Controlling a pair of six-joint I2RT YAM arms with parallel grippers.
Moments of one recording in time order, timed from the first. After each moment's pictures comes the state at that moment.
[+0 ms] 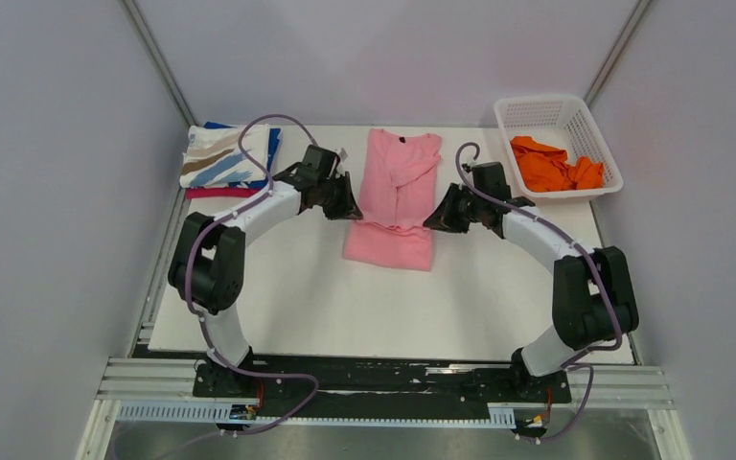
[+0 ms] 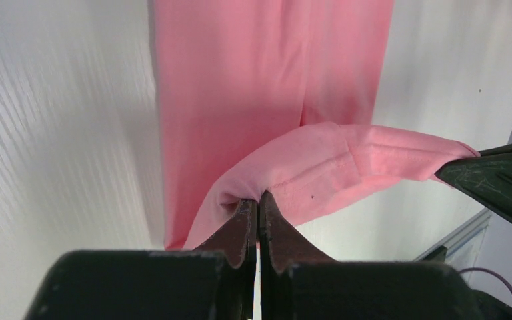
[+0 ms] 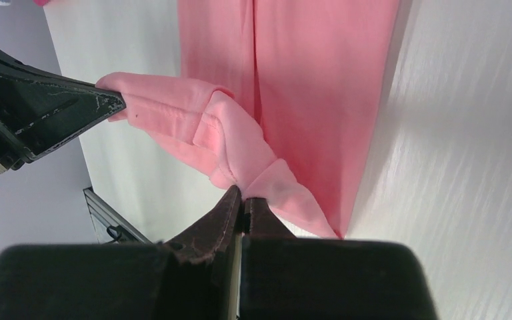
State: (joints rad) left arm -0.45 1.79 1.29 -0.38 0.31 -0.59; right arm 0.27 1.54 0.98 -0.25 -0.45 0.66
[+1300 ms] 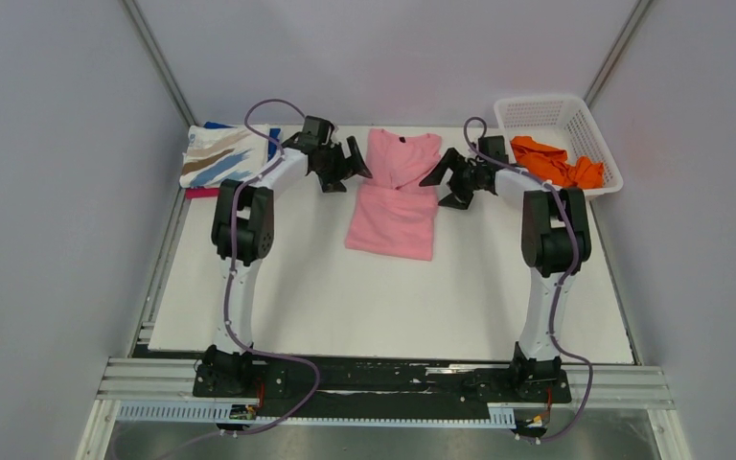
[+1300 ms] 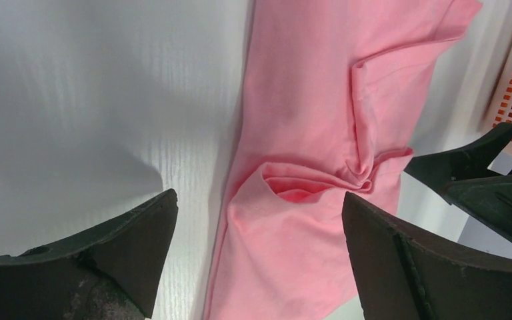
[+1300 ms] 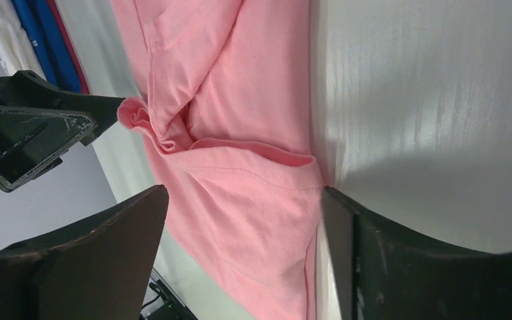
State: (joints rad) left arm -0.31 2.32 1.89 -0.46 0.39 -0.64; right arm 0.10 2.13 1.48 -0.22 -0.59 0.71
